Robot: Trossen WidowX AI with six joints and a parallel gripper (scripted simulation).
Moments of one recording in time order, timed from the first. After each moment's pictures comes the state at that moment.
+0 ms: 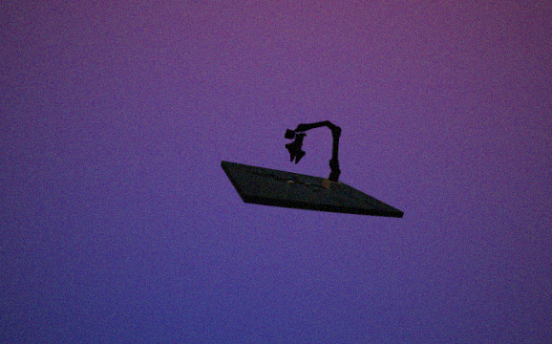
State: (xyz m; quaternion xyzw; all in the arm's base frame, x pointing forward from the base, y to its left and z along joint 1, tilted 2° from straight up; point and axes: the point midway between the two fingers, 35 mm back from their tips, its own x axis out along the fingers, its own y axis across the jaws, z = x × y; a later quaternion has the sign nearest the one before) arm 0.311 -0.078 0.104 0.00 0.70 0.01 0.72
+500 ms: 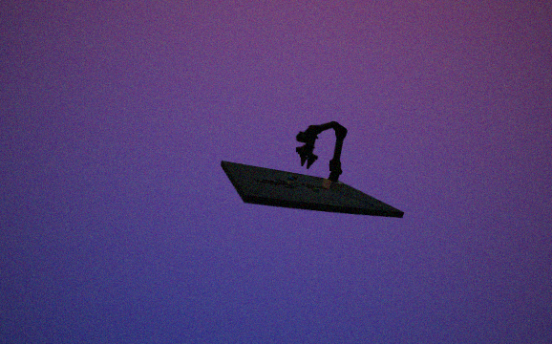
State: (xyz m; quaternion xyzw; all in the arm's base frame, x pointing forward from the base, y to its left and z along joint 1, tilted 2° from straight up) arm 0.291 0.073 0.109 0.00 0.70 0.02 0.72
